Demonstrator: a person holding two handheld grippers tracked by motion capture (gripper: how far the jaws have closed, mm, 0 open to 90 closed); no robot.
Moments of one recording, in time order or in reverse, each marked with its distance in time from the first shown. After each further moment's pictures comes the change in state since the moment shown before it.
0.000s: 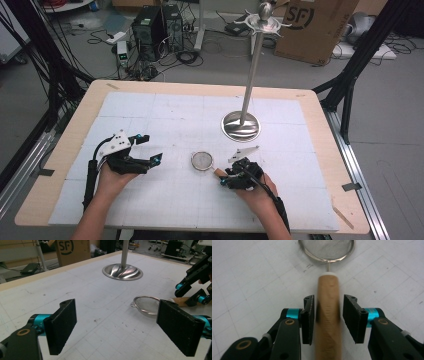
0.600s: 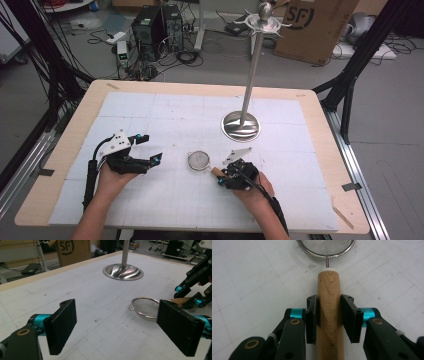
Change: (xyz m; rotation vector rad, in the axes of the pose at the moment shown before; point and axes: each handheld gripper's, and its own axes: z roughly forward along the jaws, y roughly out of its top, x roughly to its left) left arm 0.001 0.000 -0.001 -0.001 0.005 0.005; right arm 0.009 0.007 0.010 0.017 -0.033 -0.071
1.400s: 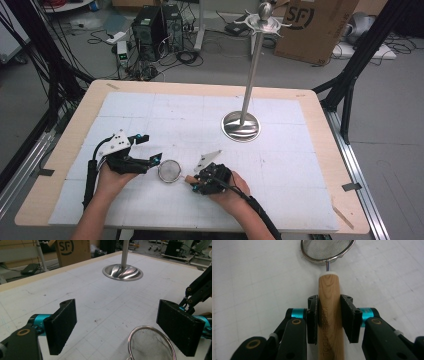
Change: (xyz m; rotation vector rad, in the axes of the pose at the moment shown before) left arm 0.000 0.000 -0.001 -0.002 -0.002 -0.005; right arm 0.045 0.040 0.033 -0.019 0.159 -0.169
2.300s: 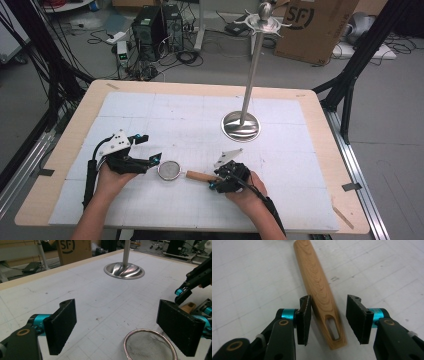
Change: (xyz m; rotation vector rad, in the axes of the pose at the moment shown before) left arm 0.001 -0.001 0.000 0.013 0.008 0.000; right arm -0.024 -0.034 -0.029 0.010 -0.103 0.124
